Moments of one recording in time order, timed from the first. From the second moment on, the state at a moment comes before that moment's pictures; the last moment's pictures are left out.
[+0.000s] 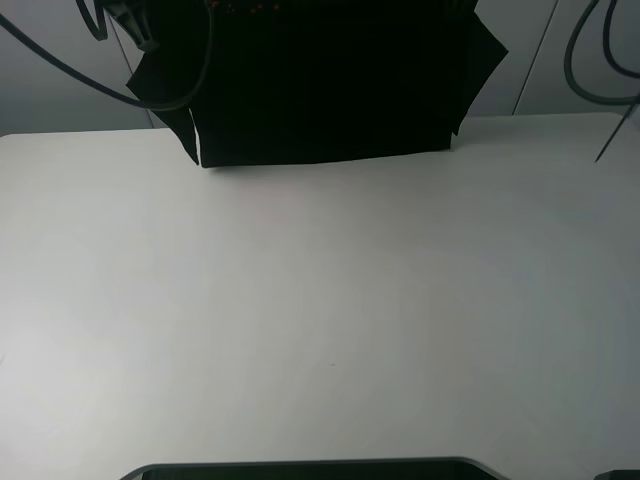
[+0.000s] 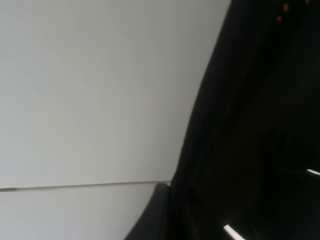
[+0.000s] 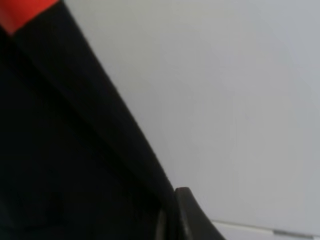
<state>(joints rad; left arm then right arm) -0.34 1.82 -1.50 0.54 0.43 0.45 0.34 1.98 -1.76 -0.70 0.63 -0.38</state>
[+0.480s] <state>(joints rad) -0.44 1.82 -1.50 0.40 0.93 0.57 0.34 1.95 -1.76 -0.29 1.16 -0.45</state>
